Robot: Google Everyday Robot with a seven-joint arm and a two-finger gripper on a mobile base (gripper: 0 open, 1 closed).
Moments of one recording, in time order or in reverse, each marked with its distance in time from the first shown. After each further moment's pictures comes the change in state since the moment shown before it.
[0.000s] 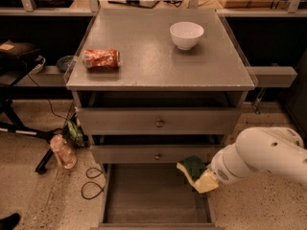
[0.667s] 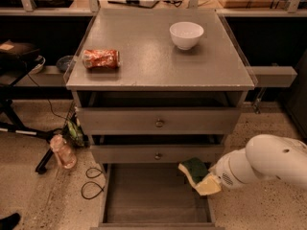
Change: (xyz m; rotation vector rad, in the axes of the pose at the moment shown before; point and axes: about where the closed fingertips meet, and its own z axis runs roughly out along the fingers) arm 0.009 -0.001 0.007 -0.031 -0.067 0.036
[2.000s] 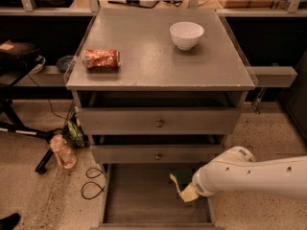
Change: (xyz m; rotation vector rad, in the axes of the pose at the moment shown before) arm 0.022 -0.002 0.118 0.095 0.122 0.089
